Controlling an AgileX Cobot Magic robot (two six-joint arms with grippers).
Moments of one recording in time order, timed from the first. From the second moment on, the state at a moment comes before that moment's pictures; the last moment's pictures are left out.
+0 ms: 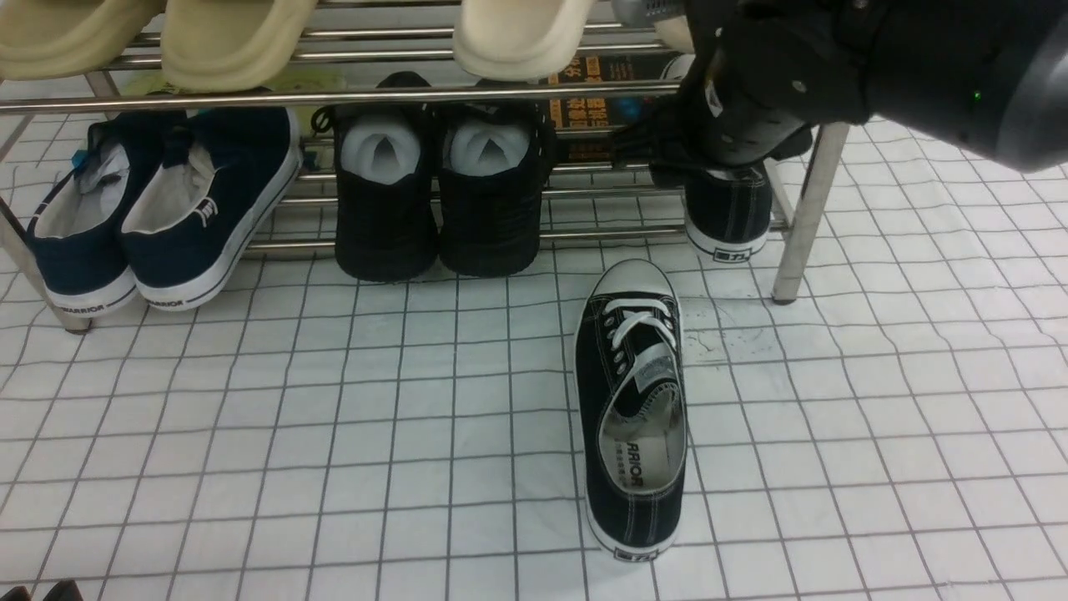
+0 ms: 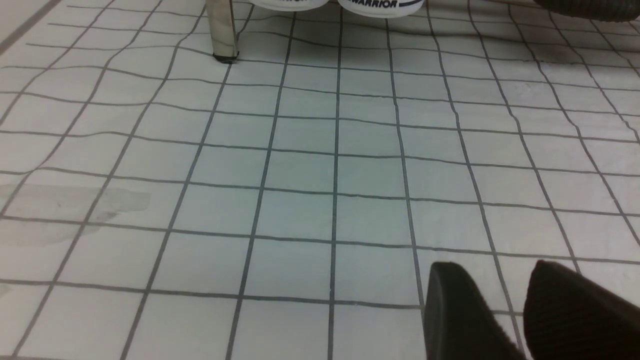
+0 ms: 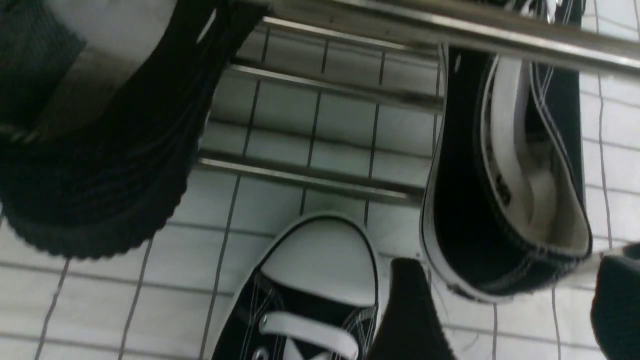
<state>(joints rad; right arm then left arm) 0.62 1.87 -1.70 -0.50 0.84 0.67 0.00 -0.01 0.03 0.07 0.38 -0.12</state>
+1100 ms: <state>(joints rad) 0.65 1.91 -1.70 -0.35 1.06 0.42 0.00 -0.01 0.03 0.07 0.38 -0.12</state>
